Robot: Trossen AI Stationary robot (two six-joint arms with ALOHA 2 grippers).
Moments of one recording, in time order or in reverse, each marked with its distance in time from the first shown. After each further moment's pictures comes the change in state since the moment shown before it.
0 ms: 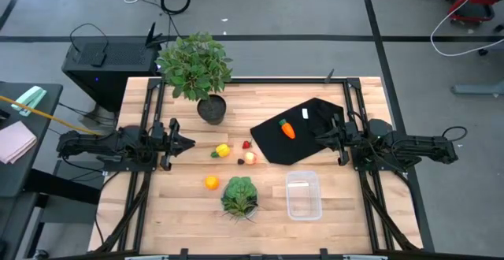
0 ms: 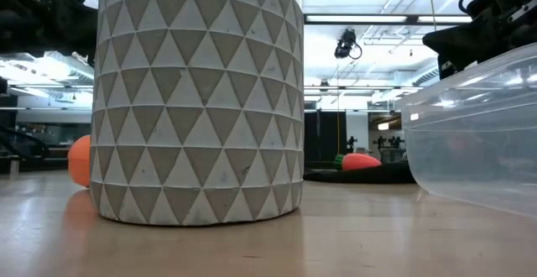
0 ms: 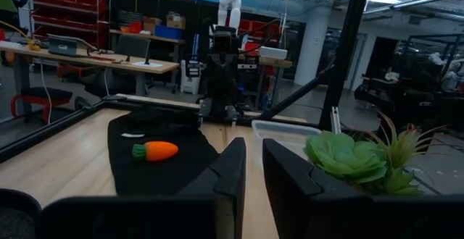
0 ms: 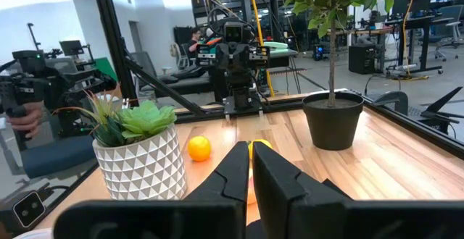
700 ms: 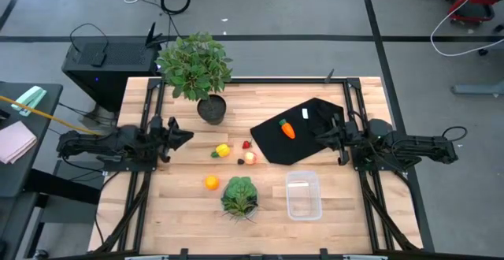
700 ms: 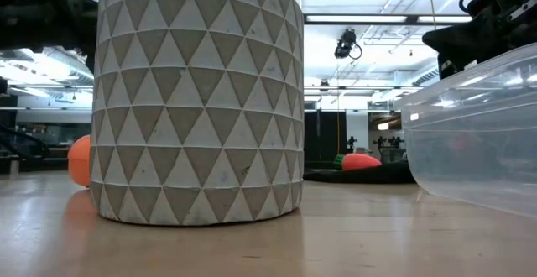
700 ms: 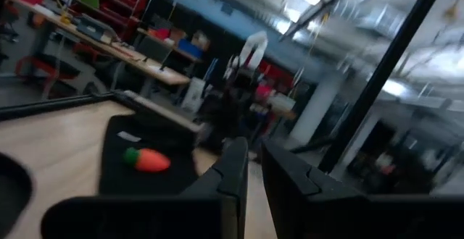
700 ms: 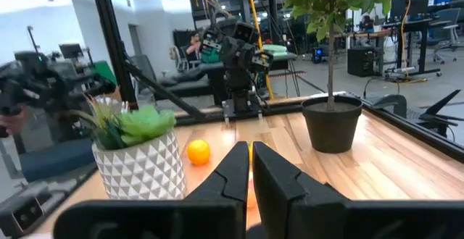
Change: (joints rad) left arm 0.001 0.000 0.000 0.107 -0.135 -0.321; right arm 0.000 0.000 0.000 0.022 0.005 0.011
